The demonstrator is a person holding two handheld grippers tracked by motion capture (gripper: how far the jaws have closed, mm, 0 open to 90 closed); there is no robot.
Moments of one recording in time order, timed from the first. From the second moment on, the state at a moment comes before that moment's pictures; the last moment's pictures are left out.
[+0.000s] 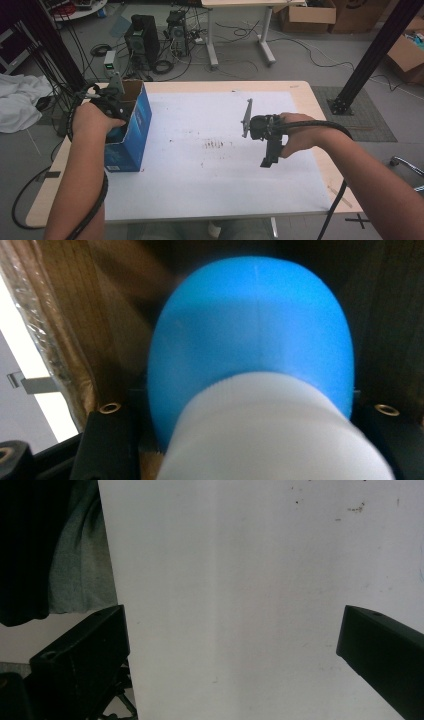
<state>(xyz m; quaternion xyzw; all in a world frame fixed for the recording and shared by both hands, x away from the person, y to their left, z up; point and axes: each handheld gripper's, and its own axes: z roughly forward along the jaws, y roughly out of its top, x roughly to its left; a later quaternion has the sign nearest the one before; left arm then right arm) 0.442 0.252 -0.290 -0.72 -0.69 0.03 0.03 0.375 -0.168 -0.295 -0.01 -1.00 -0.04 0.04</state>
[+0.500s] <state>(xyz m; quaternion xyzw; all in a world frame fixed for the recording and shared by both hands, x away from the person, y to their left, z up) 0.441 0.247 -0.290 -0.72 -0.69 0.02 0.03 0.374 -0.170 -0.294 -0.02 -1.00 -0.04 0.04</state>
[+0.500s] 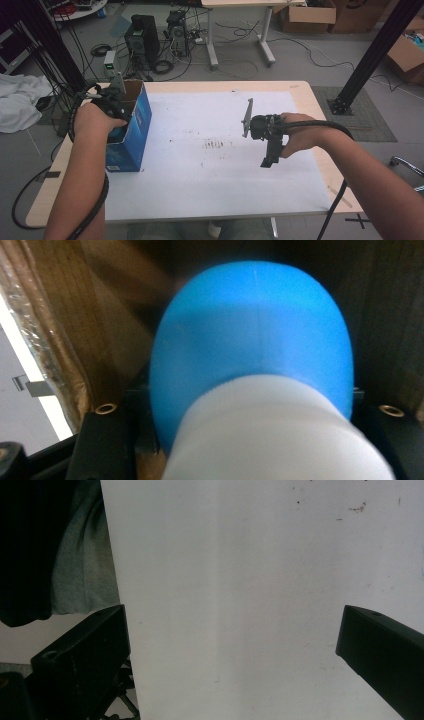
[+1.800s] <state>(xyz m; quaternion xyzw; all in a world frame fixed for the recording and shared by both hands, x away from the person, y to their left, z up) 0.434 0.234 -0.216 -0.75 -0.66 -0.02 0.02 0.371 -0.165 -0.290 -0.01 -1.00 -0.04 0.04</state>
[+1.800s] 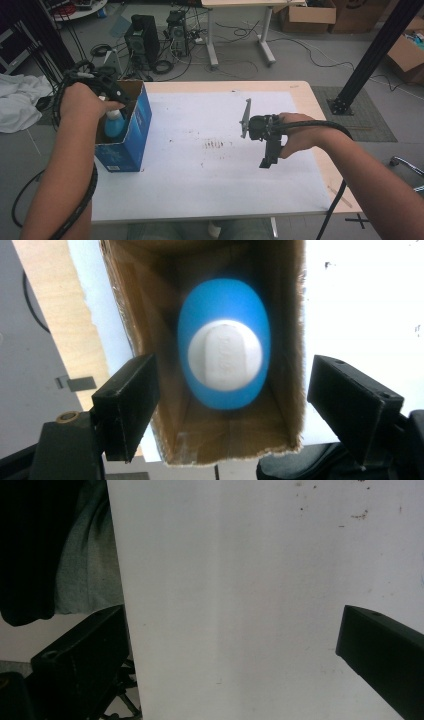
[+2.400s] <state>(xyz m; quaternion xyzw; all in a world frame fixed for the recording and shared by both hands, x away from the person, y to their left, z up) 0.433 0.201 -0.184 -0.79 -0.61 -0.02 0.00 0.371 -0.166 -0.293 -0.01 -1.00 -0.05 0.04</state>
